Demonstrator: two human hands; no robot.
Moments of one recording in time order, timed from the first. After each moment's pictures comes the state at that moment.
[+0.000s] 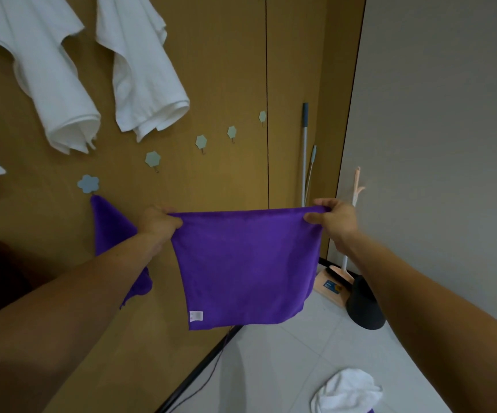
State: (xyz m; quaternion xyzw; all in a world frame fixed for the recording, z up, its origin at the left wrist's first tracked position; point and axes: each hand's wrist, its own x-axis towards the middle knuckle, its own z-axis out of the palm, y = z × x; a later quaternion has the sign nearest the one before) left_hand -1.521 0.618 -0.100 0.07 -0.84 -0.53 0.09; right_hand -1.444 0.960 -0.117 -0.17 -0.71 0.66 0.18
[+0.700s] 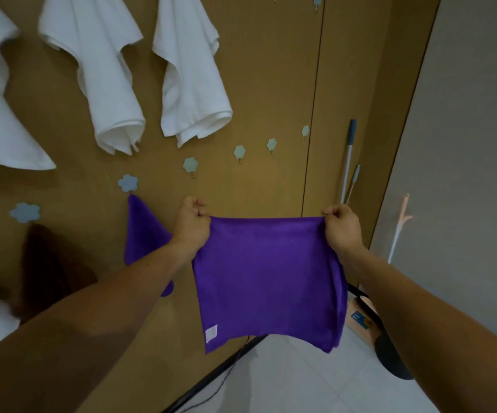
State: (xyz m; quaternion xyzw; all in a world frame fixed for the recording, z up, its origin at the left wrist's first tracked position) left_hand -1.530 0.637 -0.097 0.03 -0.80 -0.57 0.21; right_hand -1.506 0.923 -0.102 -0.10 -0.78 0.58 0.22
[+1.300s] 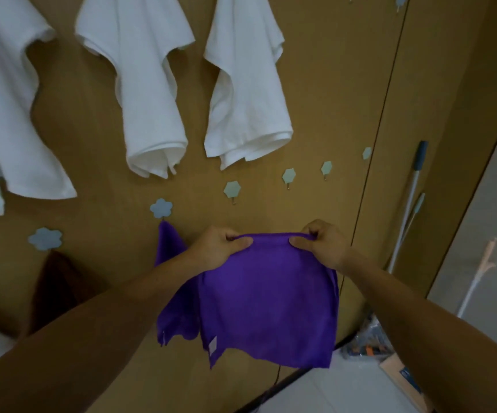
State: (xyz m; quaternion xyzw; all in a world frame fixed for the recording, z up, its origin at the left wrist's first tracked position) left_hand -1.634 0.562 -0.099 -0.10 -0.87 -0.48 0.04; right_hand -1.662 0.820 -0.094 0.13 -0.88 0.46 0.05
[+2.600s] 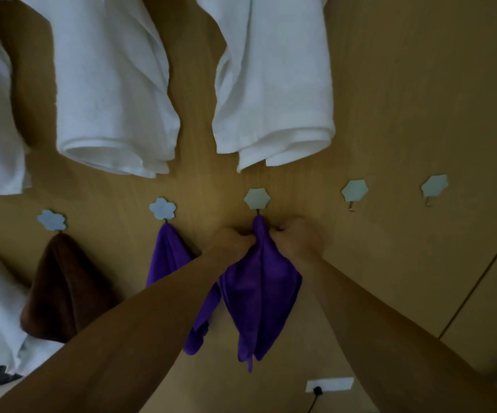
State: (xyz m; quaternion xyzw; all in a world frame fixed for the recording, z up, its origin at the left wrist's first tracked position) left_hand -1.770 0.572 -0.127 0.31 -0.84 -0.44 0.09; right_hand -1.854 0.700 -0.129 0.24 -0.88 0.42 0.00
